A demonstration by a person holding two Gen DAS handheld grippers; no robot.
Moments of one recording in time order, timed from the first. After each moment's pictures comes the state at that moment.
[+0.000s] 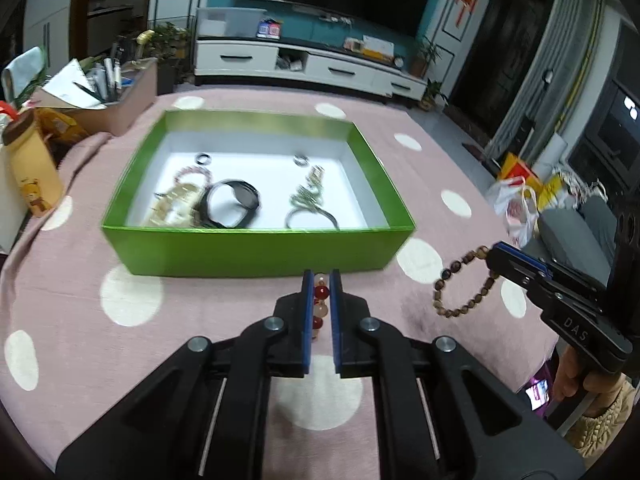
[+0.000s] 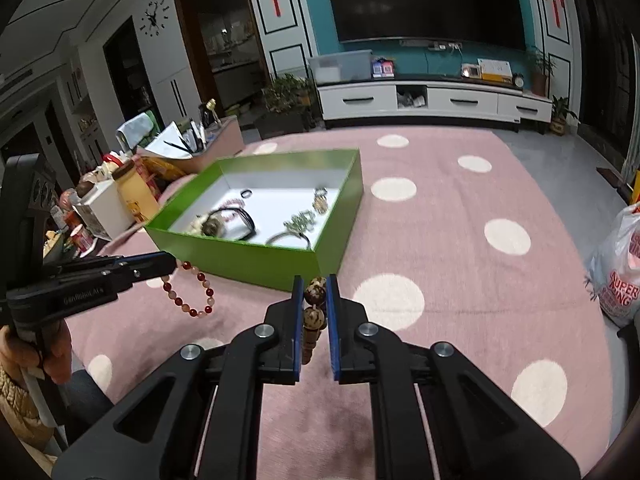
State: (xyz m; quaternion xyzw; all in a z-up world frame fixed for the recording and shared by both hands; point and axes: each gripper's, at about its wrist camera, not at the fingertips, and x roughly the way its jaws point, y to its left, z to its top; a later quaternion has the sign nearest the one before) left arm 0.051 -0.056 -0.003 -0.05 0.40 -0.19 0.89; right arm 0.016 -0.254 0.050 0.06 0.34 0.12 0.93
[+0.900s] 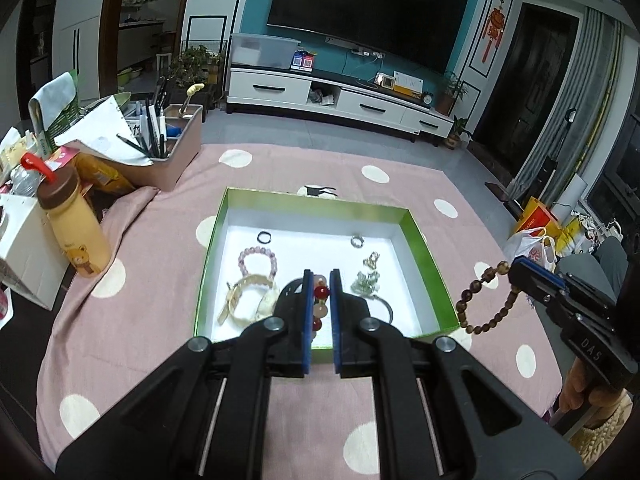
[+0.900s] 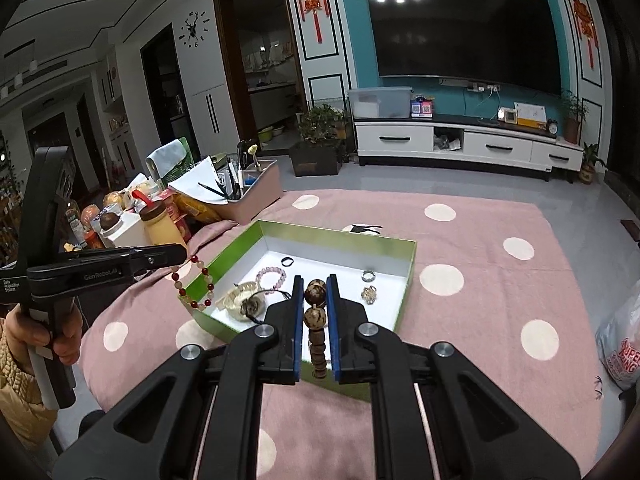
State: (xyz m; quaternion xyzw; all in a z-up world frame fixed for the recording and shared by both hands) left arm 0.115 0.000 0.057 -0.07 0.37 -0.15 0.91; right arm 0.082 -0.207 0.106 0.03 0.30 0.18 0.94
